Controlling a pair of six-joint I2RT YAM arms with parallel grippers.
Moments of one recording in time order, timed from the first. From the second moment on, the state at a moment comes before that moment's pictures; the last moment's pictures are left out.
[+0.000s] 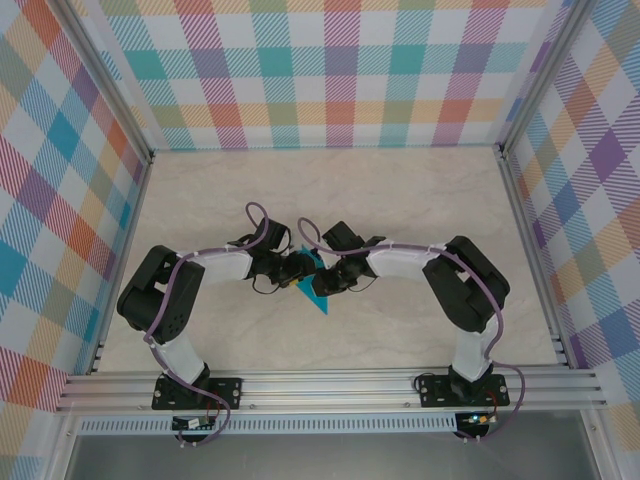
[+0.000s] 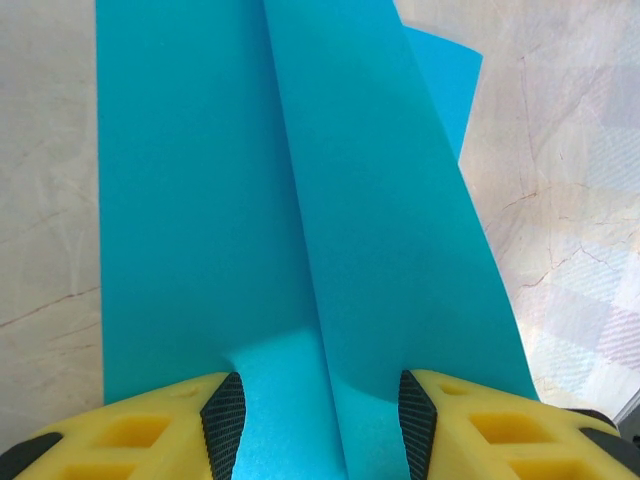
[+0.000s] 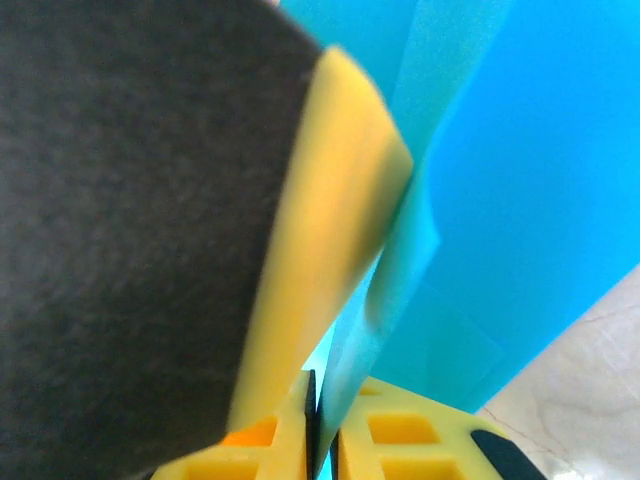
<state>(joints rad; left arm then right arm) -0.50 1.73 0.86 -0.16 0.44 -0.78 0.77 1.87 1.09 -0.35 -0.44 0.37</state>
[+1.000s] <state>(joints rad) -0.50 1.75 0.90 -0.21 0.44 -0.78 0.67 1.92 1.04 -0.24 -0.68 0.40</state>
